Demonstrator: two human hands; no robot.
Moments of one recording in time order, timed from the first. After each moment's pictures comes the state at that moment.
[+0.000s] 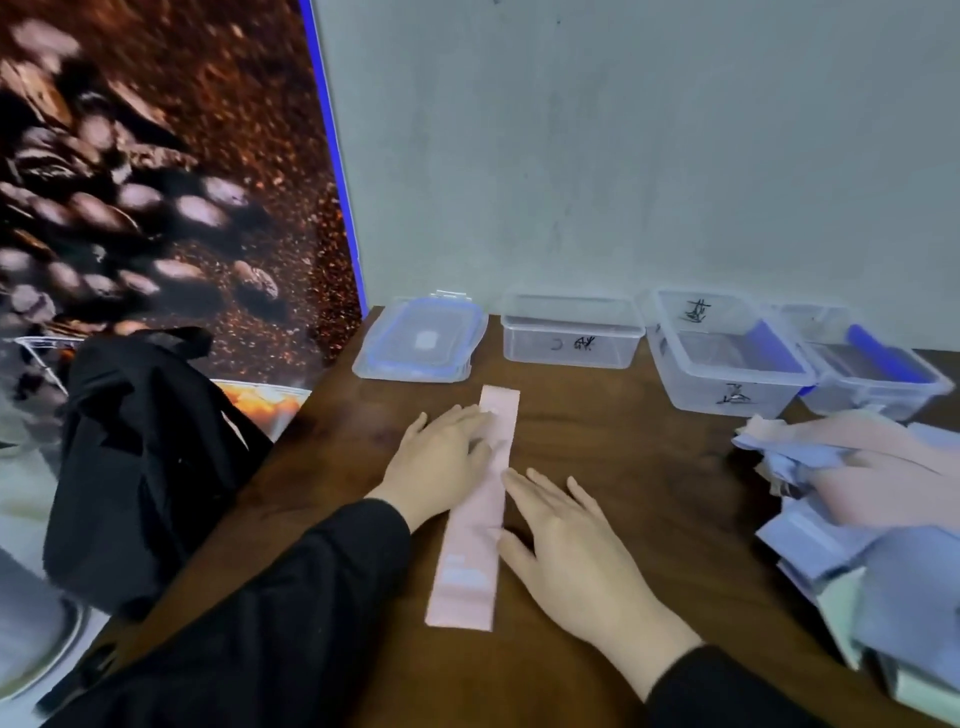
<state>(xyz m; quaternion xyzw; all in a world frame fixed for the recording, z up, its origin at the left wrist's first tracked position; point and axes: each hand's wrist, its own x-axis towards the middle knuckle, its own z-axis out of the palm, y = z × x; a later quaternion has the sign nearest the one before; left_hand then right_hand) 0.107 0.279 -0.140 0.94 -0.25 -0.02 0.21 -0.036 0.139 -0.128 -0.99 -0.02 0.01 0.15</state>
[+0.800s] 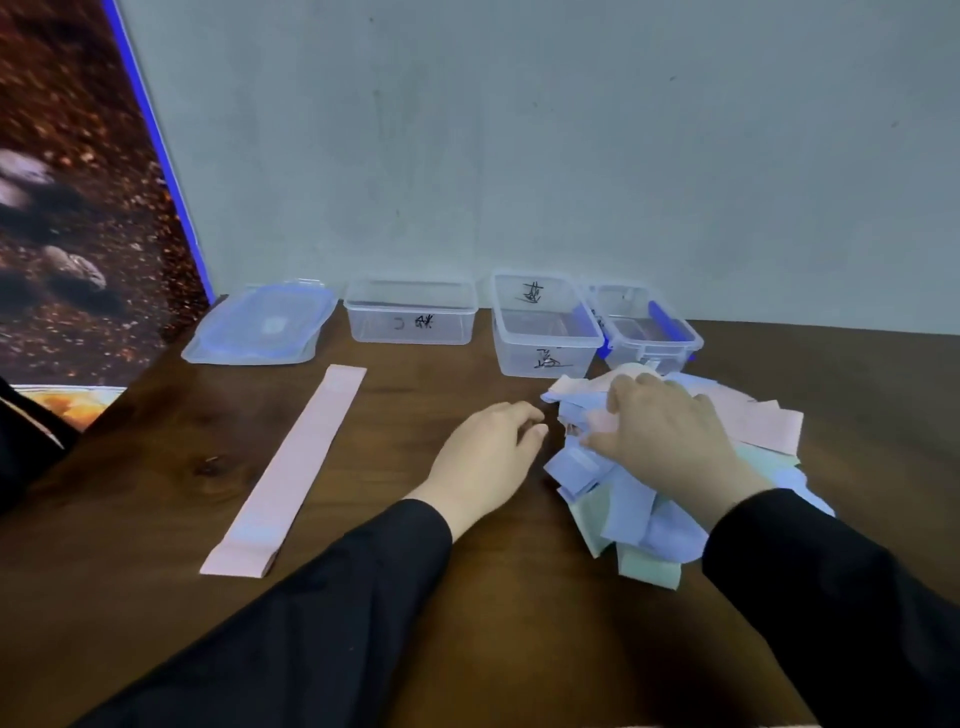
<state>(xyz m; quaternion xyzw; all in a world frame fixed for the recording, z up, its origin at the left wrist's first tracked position) -0.030 0.096 -0.105 0.86 -0.36 -0.02 0.36 -0.118 -0.075 -0.051 -0.97 0.22 -0.06 -0.06</state>
